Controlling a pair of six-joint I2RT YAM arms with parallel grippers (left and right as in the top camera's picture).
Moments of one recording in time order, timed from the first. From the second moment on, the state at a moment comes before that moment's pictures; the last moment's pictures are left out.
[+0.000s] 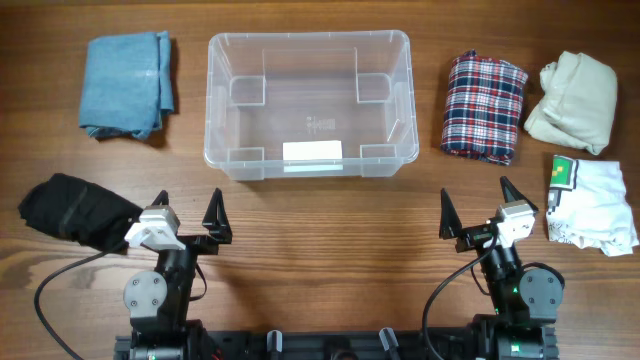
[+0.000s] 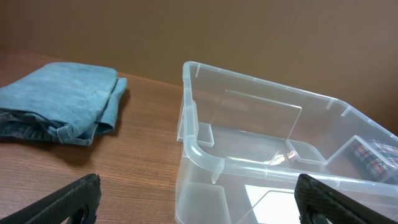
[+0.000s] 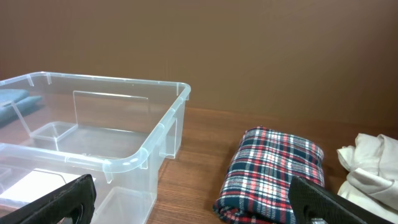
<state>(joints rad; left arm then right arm) 0.05 0.01 0.02 -0.08 0.12 -0.27 -0.07 0.02 0.01 0.02 -0.26 -0.03</state>
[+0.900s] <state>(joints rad) 0.05 0.01 0.02 -0.08 0.12 -0.27 -0.07 0.02 0.01 0.02 -0.26 -0.05</state>
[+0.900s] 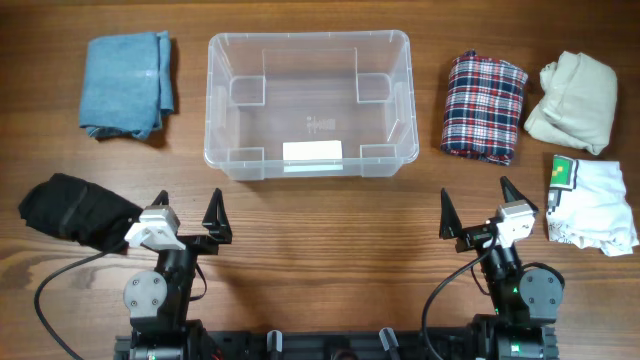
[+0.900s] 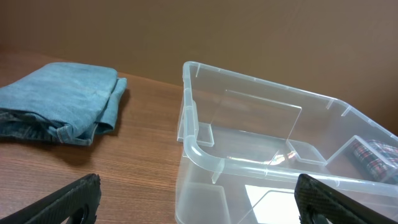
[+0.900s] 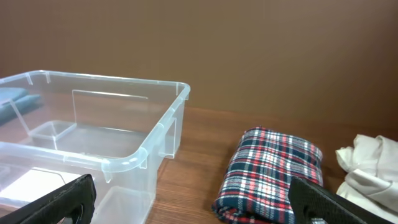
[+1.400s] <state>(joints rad) 0.05 0.01 0.02 -0.08 0.12 -0.27 -0.07 0.17 0.15 0.10 -0.19 -0.08</state>
